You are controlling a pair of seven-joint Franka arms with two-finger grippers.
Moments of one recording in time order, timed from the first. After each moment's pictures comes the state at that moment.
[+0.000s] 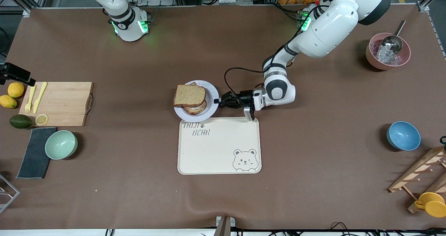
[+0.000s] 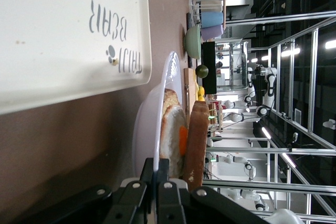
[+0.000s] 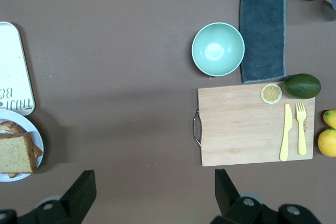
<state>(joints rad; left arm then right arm) -0.23 0.84 -0.46 -1.88 -1.93 2.27 1.33 -0.01 0.06 -0.15 -1.52 0.02 1.52 -0.08</state>
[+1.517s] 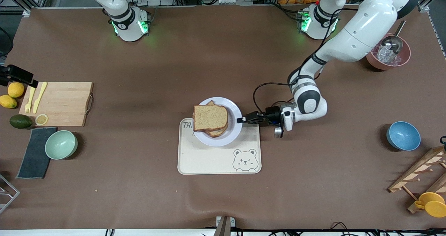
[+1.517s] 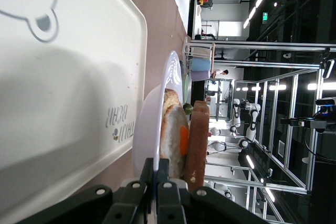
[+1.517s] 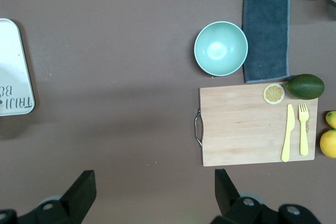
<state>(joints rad) 0.05 0.78 -0.49 -1.86 -1.68 2.22 1.04 0.00 0.07 -0.15 -1.52 0.02 1.52 -0.08</state>
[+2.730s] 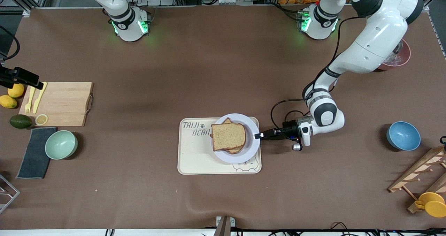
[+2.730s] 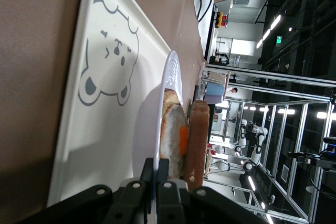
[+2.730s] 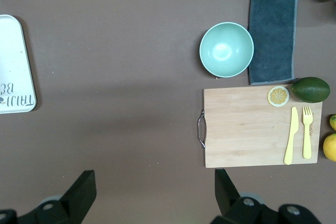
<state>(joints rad) 0.10 0.89 -0.43 -1.73 -1.57 2.21 0.90 0.02 0.08 -0.15 -1.51 0.02 1.53 -0.08</state>
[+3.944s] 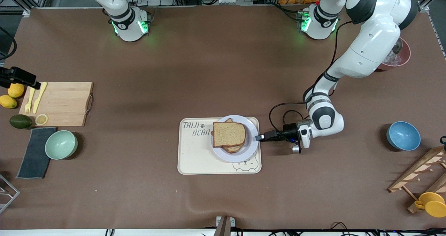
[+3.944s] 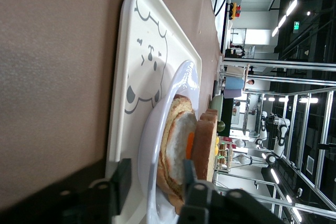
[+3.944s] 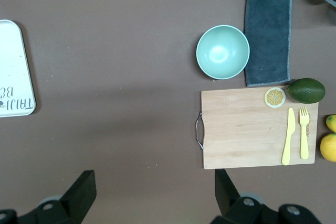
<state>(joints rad) 0.04 0.92 -0.35 -1.69 -1.53 2.20 0.94 0.02 0.08 -0.16 -1.50 0.02 1.53 -0.08</state>
